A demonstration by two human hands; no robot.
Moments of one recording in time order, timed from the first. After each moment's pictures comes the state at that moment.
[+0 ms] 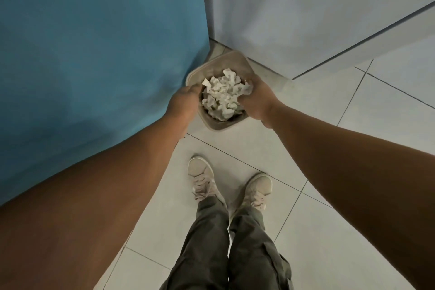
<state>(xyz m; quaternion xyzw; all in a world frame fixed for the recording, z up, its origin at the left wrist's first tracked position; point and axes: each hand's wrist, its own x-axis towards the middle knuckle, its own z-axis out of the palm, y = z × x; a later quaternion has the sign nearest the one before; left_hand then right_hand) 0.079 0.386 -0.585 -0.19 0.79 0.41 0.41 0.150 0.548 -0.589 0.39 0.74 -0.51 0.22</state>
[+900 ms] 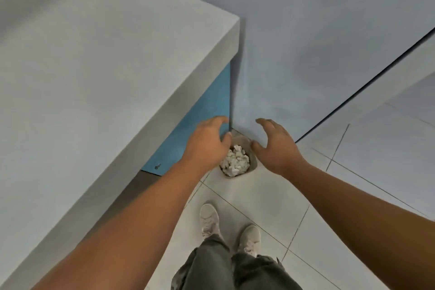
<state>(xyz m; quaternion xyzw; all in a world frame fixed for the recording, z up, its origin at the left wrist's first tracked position) 0.140 0.365 -0.202 0.18 0.92 0.31 0.15 0.212 0.540 -0.209 0.16 0.93 -0.32 0.10</state>
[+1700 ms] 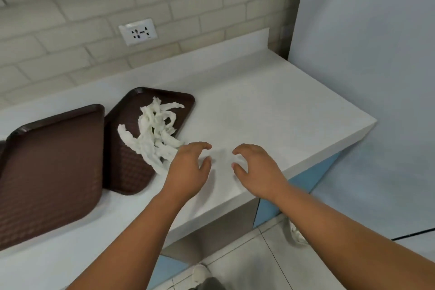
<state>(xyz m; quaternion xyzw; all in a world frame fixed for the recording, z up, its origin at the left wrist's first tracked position) 0.224 0.029 -0.018 0.00 0.95 0.29 -0.09 0.187 0.229 -0.034 -0.21 0.92 -0.32 0.03</state>
